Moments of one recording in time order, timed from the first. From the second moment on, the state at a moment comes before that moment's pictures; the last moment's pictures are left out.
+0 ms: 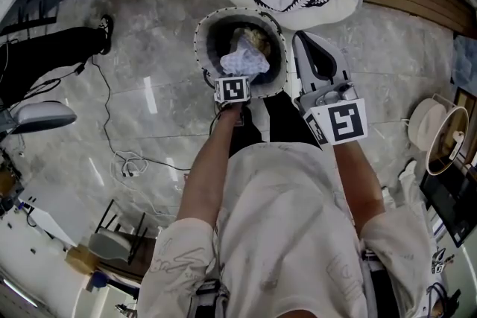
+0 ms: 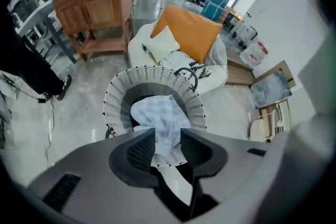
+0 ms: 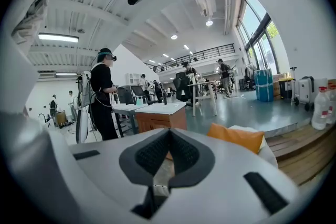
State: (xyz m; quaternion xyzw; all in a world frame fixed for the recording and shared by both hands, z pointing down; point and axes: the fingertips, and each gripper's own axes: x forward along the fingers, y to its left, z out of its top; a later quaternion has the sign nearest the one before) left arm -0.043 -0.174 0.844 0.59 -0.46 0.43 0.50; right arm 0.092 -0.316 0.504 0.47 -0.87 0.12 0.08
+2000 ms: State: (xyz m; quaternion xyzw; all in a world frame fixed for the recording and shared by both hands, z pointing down) left arm -0.088 -0.252 0.394 0.78 -0.62 0.10 0.06; right arm 0.069 -0.287 0.332 0.52 -0.86 0.01 0.00
